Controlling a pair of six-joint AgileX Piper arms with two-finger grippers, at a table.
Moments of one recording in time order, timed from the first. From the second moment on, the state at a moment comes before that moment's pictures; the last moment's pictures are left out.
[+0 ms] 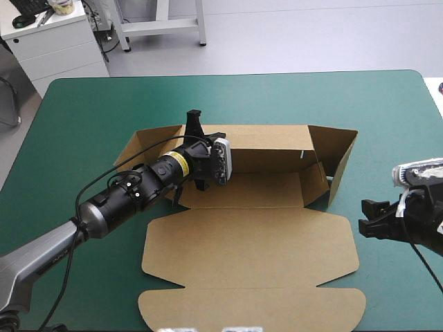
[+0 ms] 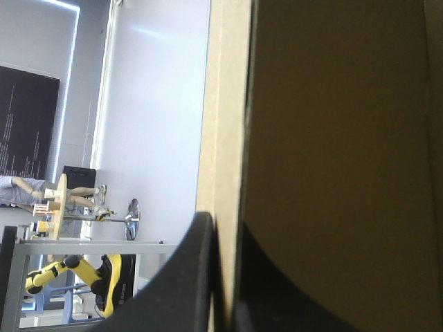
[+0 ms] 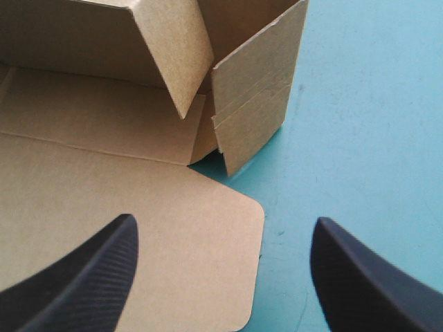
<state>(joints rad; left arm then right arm) -0.68 1.46 -1.06 0.38 0.04 0.77 -0.01 0.75 -1.10 0.23 1.16 -0.22</state>
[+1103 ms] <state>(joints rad) -0.68 1.46 -1.06 0.38 0.04 0.73 -0.01 1.79 -1.88 0.25 1.18 -0.16</state>
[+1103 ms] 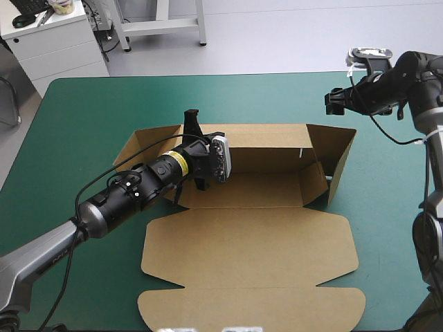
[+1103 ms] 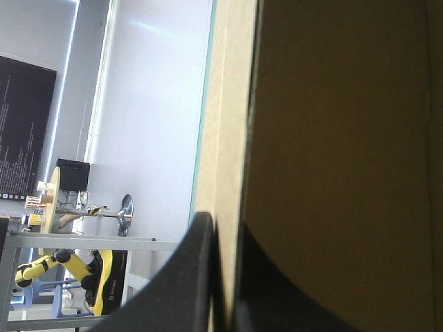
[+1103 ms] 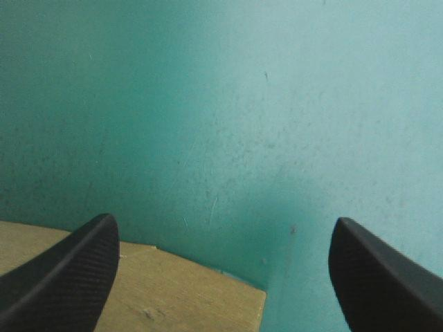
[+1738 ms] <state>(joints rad) -0.67 1.46 -1.06 0.38 0.04 0.72 -0.01 1.69 -1.66 0.24 1.24 -0.17</state>
